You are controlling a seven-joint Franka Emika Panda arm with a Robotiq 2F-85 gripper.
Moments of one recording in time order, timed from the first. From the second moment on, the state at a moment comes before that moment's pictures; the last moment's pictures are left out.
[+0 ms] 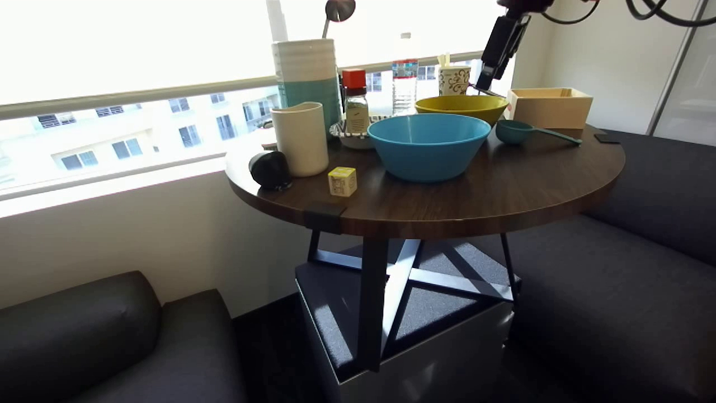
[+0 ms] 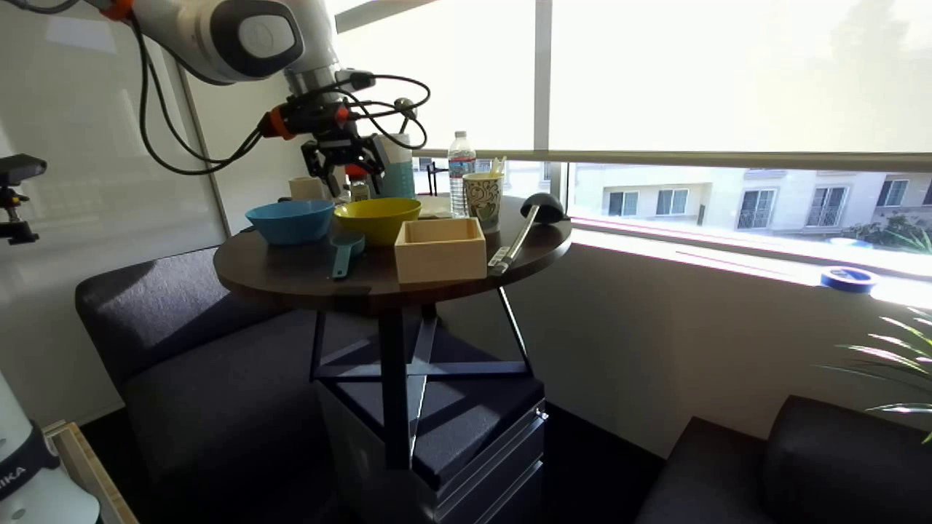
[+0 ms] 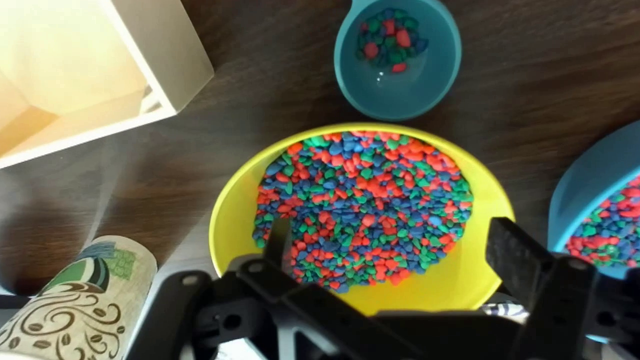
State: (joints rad) arm 0.05 -0.25 -0.11 -2.30 0.01 2.35 -0.43
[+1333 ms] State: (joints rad) arm 0.02 0.01 -0.07 -2.12 0.00 2.35 -0.42
